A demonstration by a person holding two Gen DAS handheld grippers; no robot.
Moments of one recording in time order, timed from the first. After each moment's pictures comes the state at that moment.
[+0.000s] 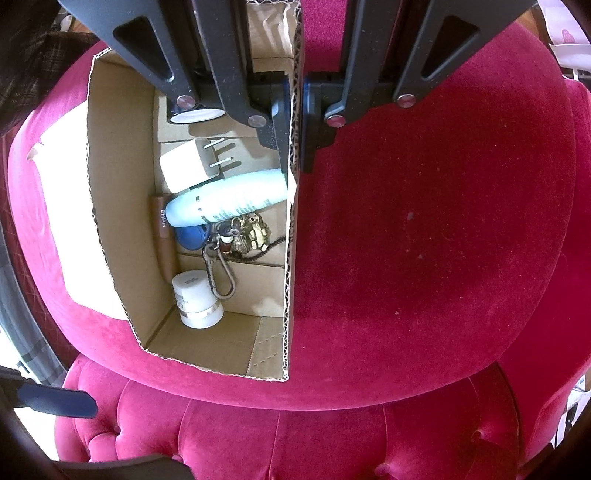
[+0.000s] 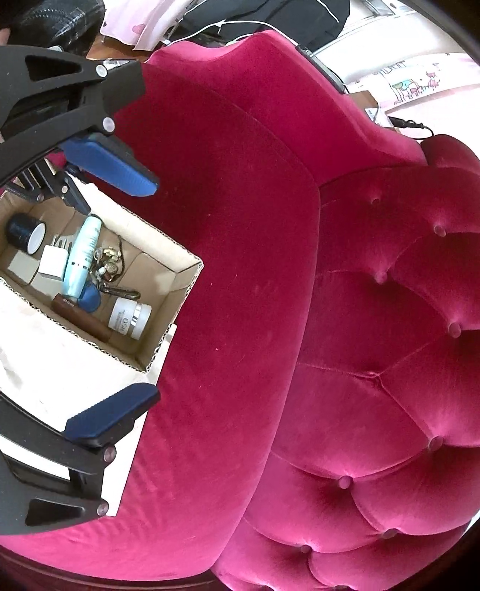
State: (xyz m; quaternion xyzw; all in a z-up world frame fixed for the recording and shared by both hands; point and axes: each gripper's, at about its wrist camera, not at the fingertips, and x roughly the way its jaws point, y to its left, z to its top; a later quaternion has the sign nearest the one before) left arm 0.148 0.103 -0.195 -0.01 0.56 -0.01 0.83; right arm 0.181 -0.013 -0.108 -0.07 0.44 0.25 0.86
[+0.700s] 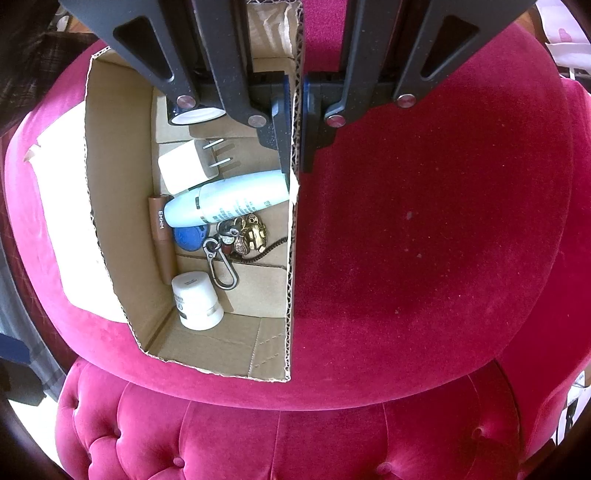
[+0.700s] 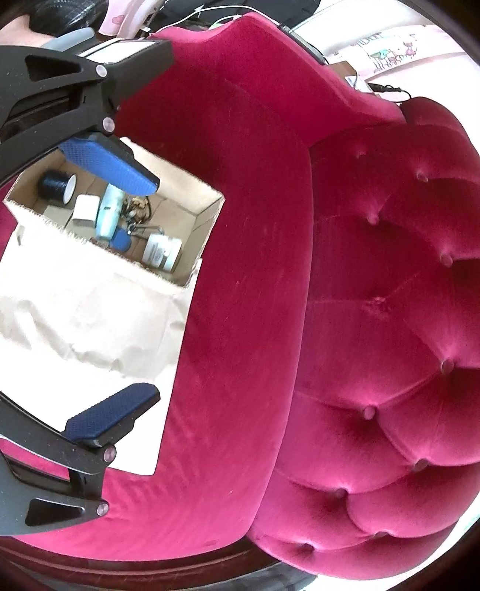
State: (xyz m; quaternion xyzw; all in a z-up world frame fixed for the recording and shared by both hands) left arm 0.148 0.096 -0.194 0.00 0.56 -0.01 0.83; right arm 0.168 -0.088 -0.108 -0.04 0.45 0.18 0.87
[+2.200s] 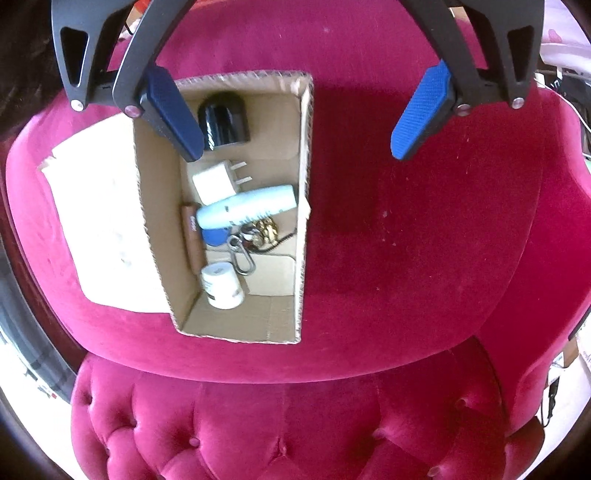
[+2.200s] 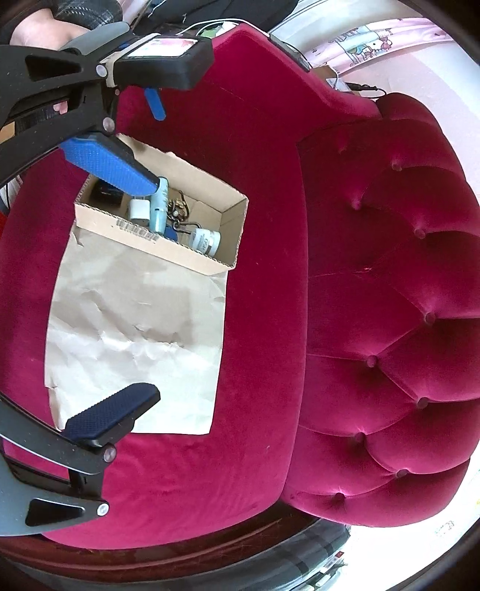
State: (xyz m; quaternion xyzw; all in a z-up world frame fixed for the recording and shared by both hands) left arm 0.108 0.078 -0.137 0.02 0.53 0.00 0.85; right arm 0.084 -0.138 -0.085 -0.01 0.43 0.15 0.89
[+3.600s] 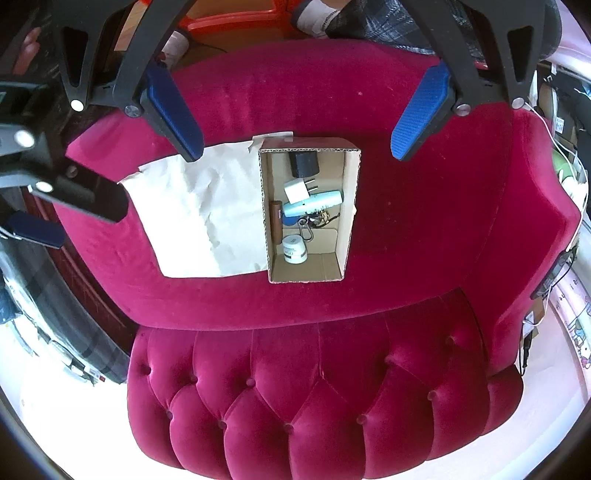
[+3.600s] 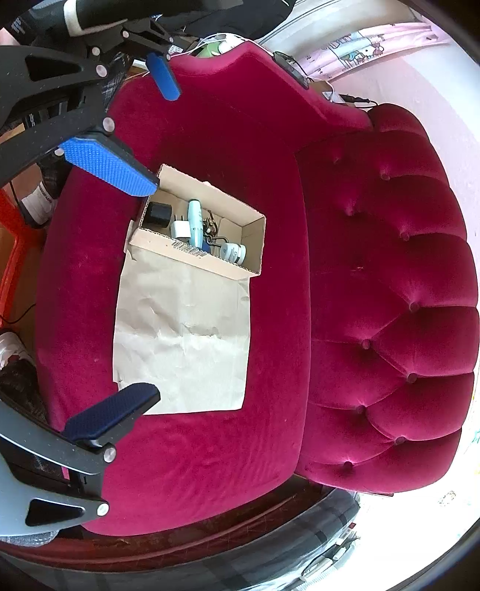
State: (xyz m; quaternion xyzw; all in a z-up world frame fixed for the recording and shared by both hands) left arm 0.012 0.013 -0.031 0.03 0.46 -0.02 0.89; right arm -0.005 -0.159 -0.051 0.01 0.43 0.13 0.90
